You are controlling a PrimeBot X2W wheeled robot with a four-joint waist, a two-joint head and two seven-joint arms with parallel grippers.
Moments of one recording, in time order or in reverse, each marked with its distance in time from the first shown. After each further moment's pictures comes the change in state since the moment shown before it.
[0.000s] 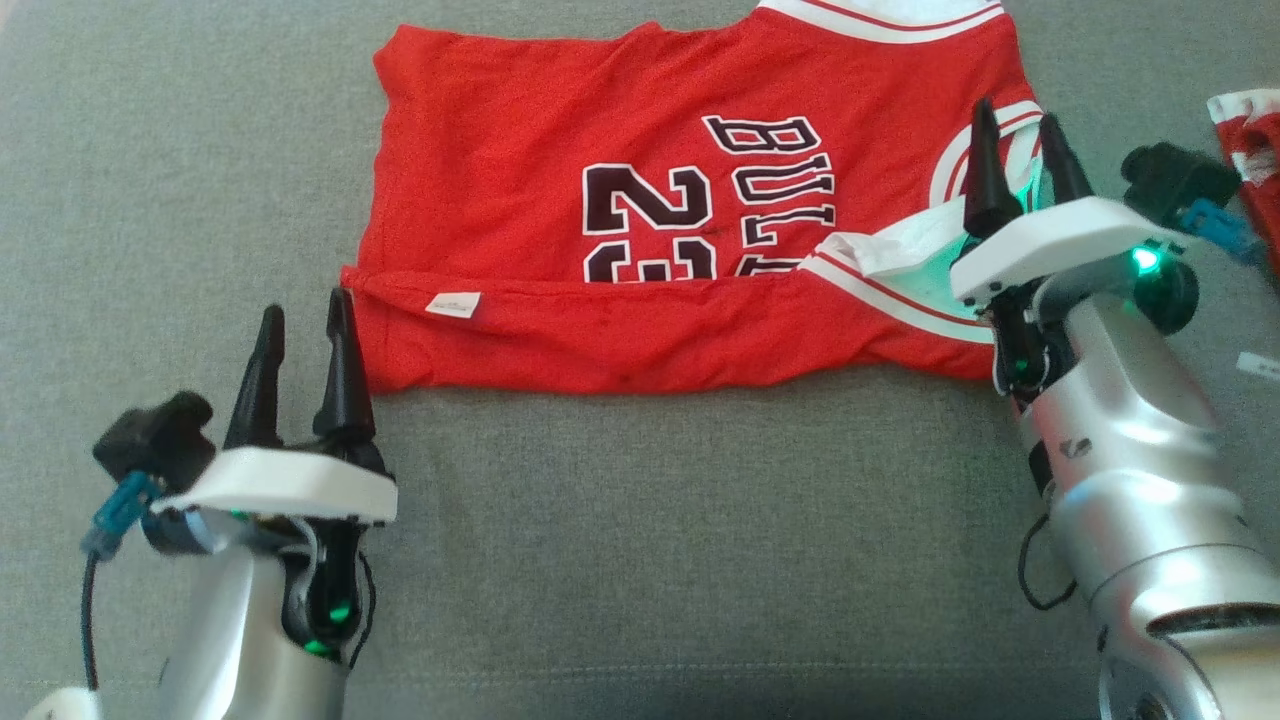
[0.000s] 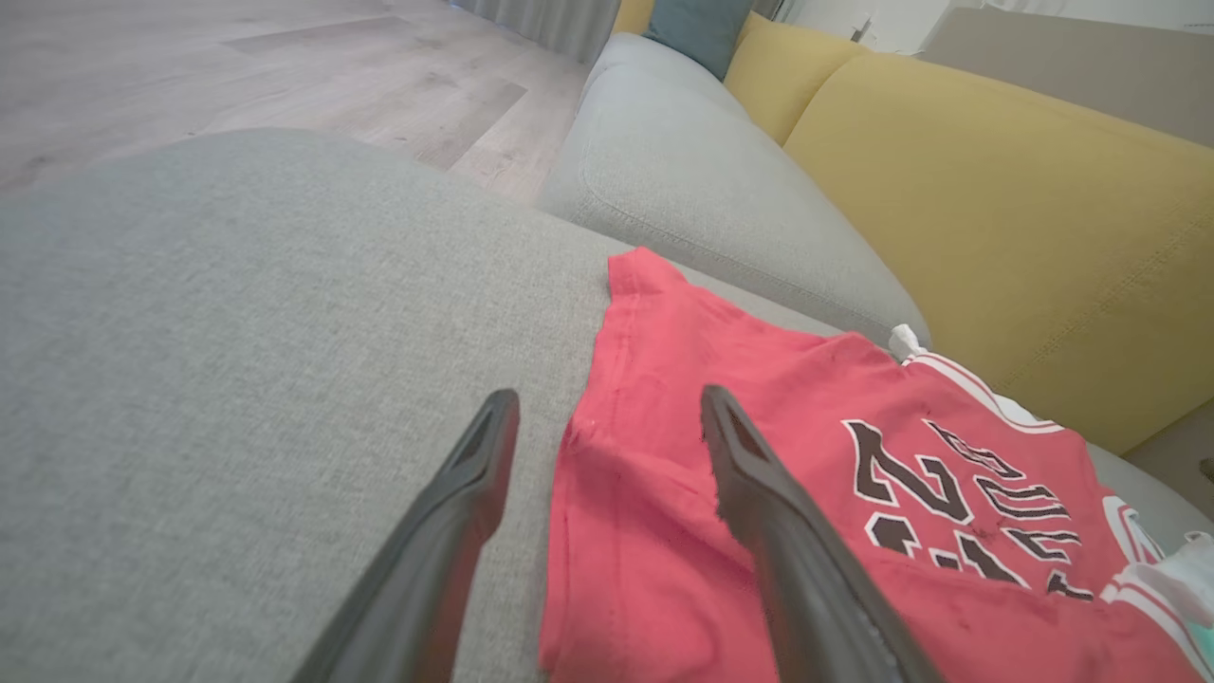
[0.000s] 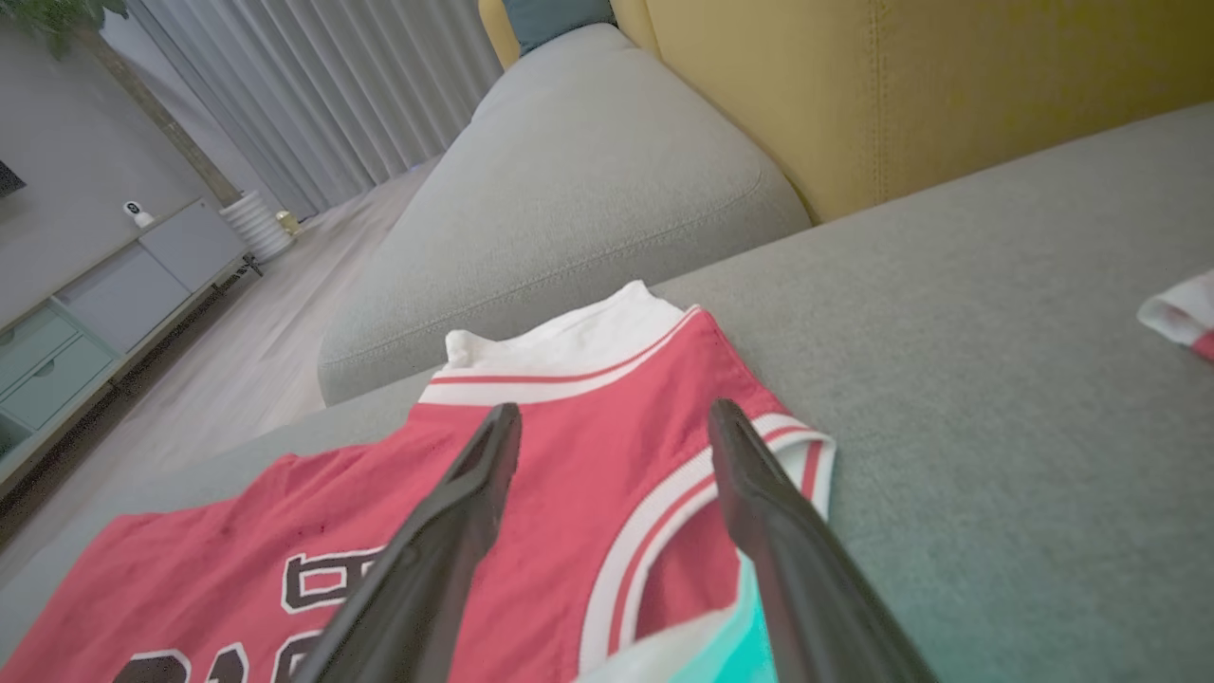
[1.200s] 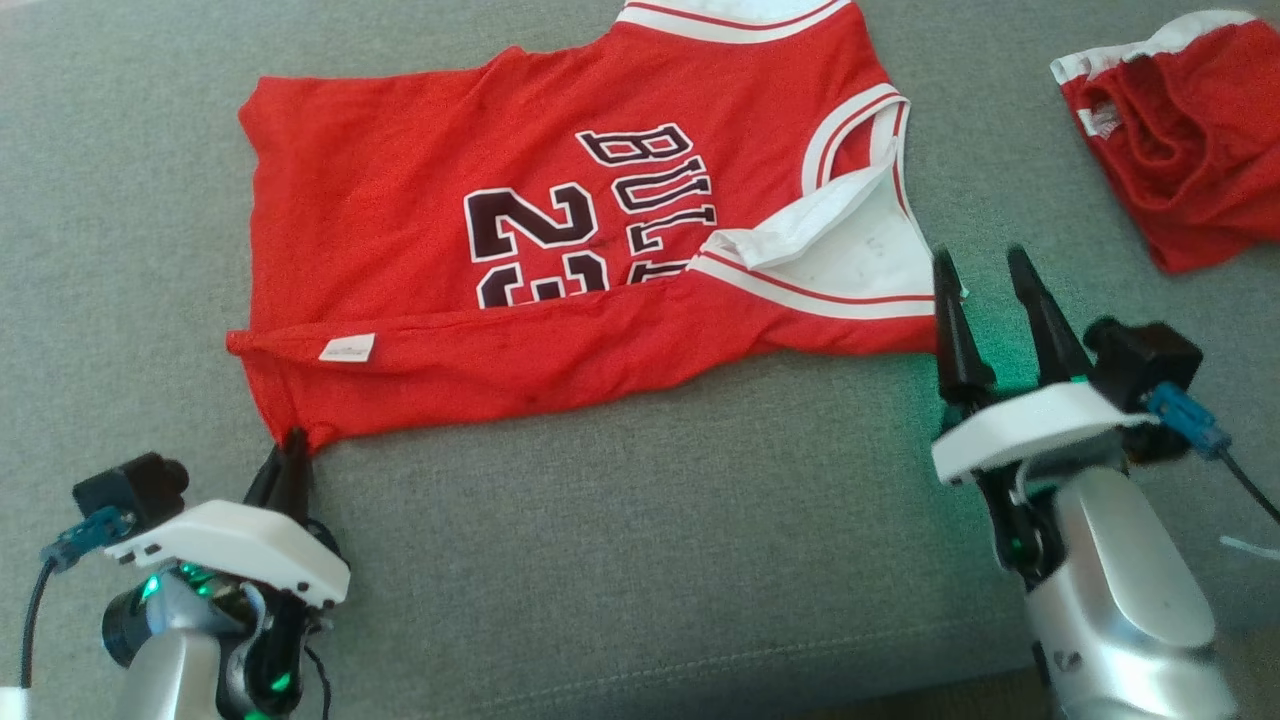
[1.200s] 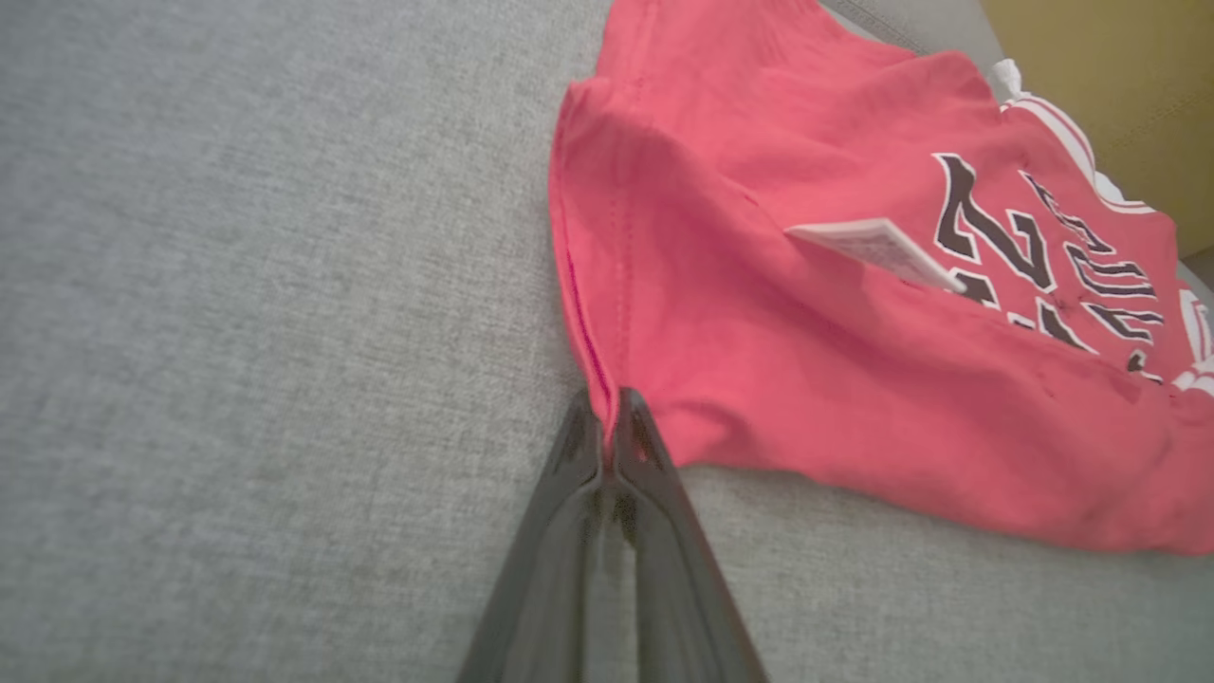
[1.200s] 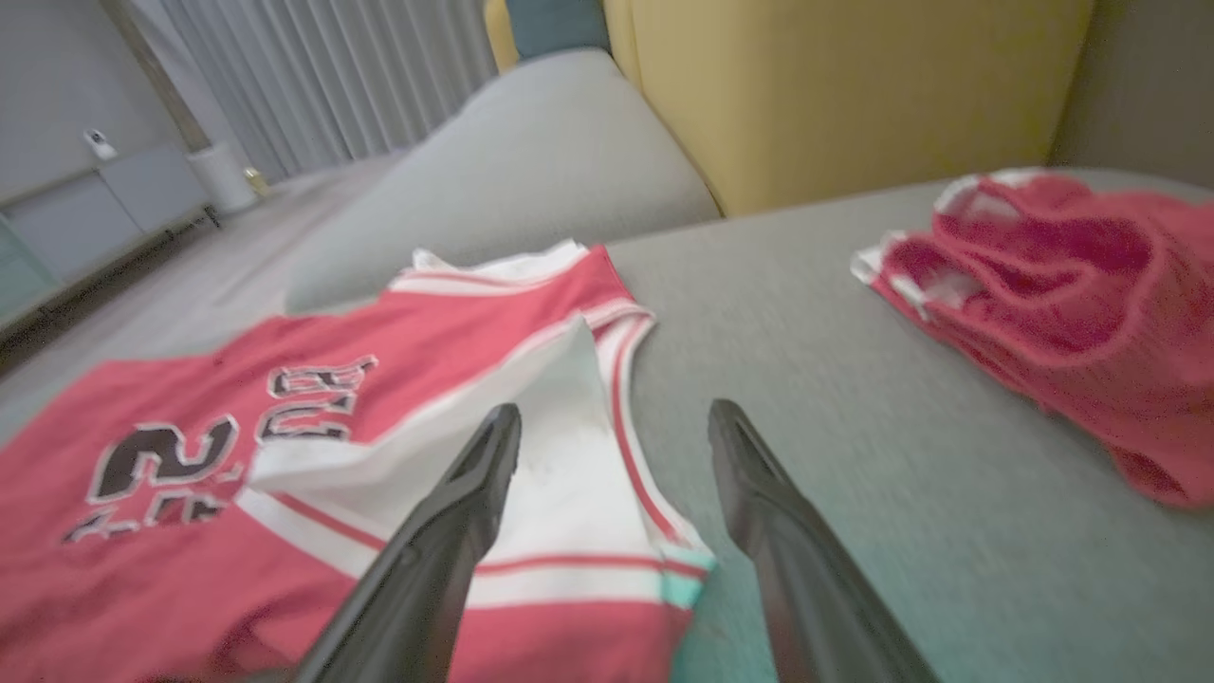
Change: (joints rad) left arm 0.160 0.077 0.030 -0.091 -0.103 0.118 0.370; right arm 0.462 0.002 0.044 -0.574 -0.148 0.000 0.054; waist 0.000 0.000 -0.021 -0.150
